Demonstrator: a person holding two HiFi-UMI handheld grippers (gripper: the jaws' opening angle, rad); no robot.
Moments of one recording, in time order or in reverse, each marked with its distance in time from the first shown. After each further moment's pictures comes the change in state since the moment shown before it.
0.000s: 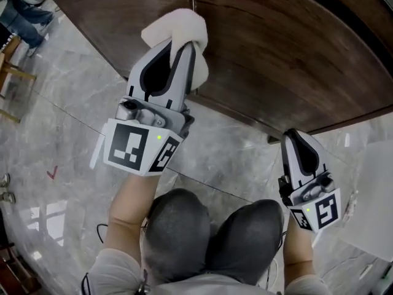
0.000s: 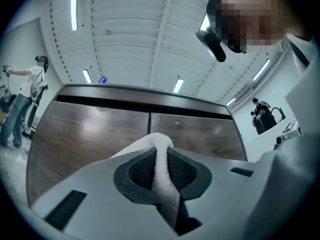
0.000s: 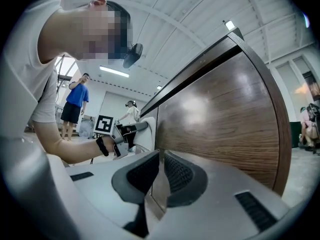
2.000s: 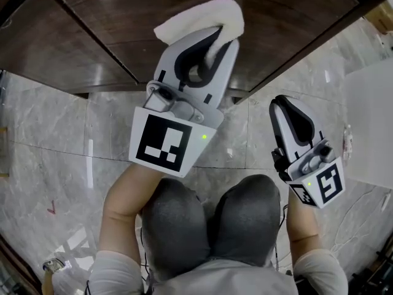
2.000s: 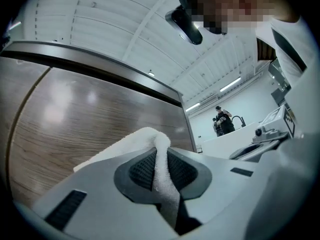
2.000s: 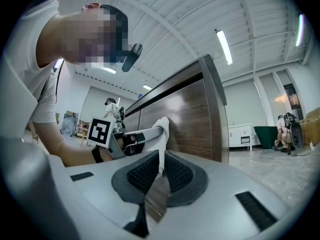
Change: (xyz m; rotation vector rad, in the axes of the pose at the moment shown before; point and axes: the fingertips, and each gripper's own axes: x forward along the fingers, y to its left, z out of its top) left arm 0.055 -0.212 -0.052 -0.038 0.053 -0.451; right arm -0.084 -0.047 0.002 0.007 0.012 -0.202
